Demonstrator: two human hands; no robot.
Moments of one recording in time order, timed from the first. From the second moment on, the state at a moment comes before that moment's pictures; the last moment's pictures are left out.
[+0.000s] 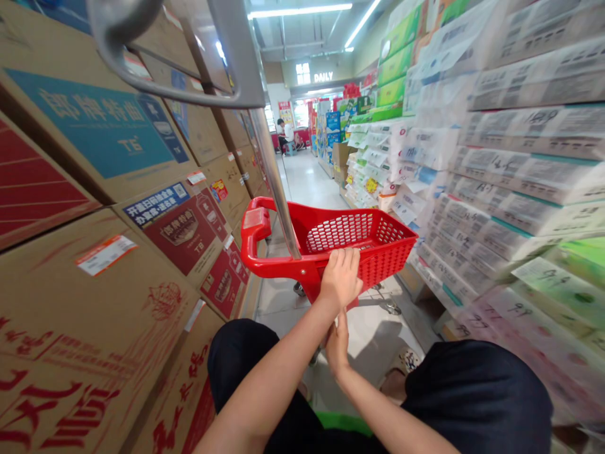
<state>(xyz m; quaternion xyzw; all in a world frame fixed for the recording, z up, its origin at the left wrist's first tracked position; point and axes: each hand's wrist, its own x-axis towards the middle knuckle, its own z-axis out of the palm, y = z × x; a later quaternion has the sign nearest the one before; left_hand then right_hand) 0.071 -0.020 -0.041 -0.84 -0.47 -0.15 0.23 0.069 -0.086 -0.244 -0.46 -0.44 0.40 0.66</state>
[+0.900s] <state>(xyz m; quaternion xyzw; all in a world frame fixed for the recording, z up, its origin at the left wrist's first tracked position) 0.053 -0.025 -0.037 -0.87 -0.40 -0.20 0.20 0.227 -0.009 -0.106 -0.49 -0.74 -0.04 0.46</state>
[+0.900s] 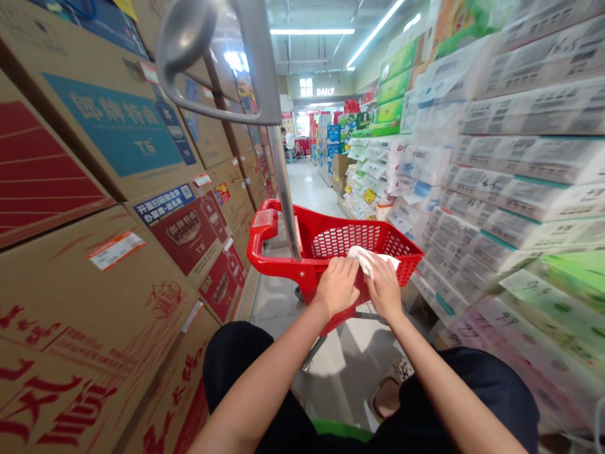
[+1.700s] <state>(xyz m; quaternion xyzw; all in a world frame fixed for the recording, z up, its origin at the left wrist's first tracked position) -0.019 -0.014 -0.034 -0.89 -0.37 -0.24 0.13 0.264 0.002 -0.088 -0.50 -0.79 -0.15 0.33</state>
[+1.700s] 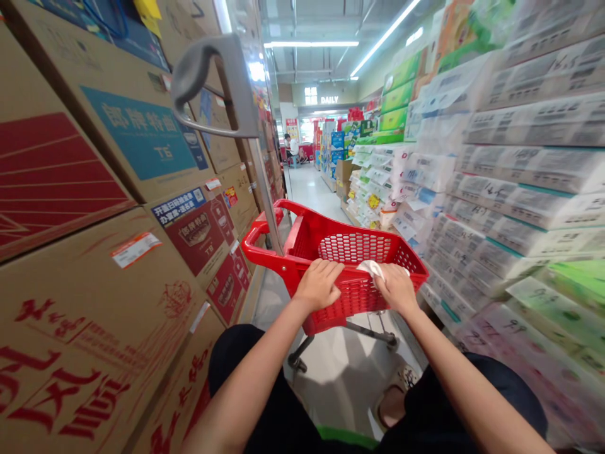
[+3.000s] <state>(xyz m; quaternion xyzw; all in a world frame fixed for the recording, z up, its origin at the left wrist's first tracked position) -0.044 0.014 -0.068 -0.80 -0.55 -0.24 -0.03 0.263 -0.045 -0.092 -0.47 -0.83 -0.12 0.27</state>
